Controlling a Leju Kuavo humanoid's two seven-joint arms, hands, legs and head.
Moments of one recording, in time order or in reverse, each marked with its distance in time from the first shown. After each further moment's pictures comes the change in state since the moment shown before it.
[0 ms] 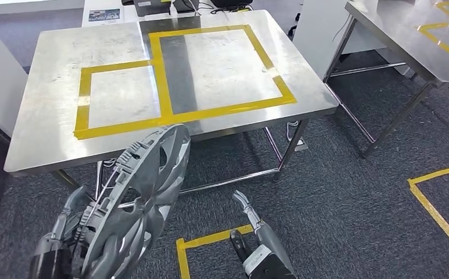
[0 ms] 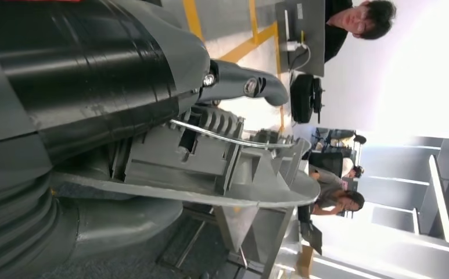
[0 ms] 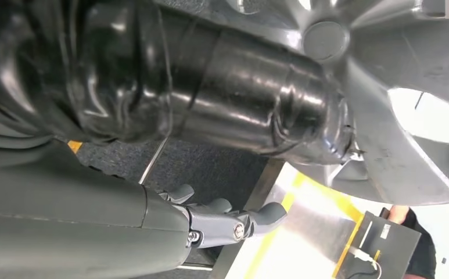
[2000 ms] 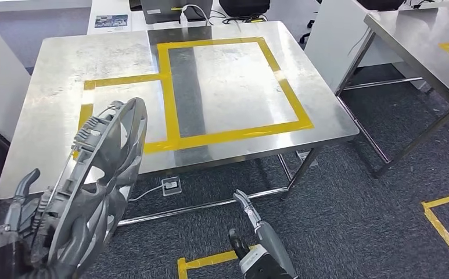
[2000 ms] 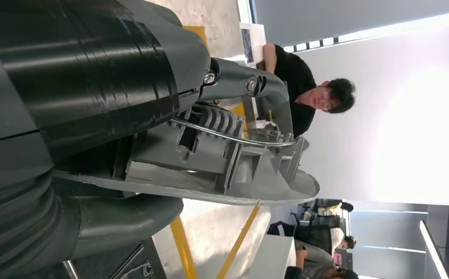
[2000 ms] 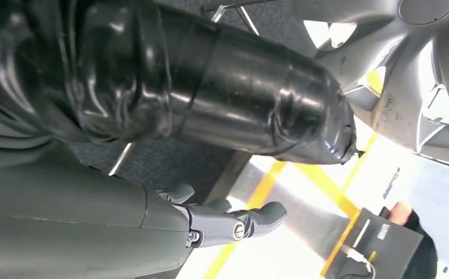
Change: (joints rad) left arm -0.048 -0.026 0.049 -0.103 -0.358 0.000 0.275; right arm -0.008 -0.009 0.003 0.009 0.046 -0.005 0.025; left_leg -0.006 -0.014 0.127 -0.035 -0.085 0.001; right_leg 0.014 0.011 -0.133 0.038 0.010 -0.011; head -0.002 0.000
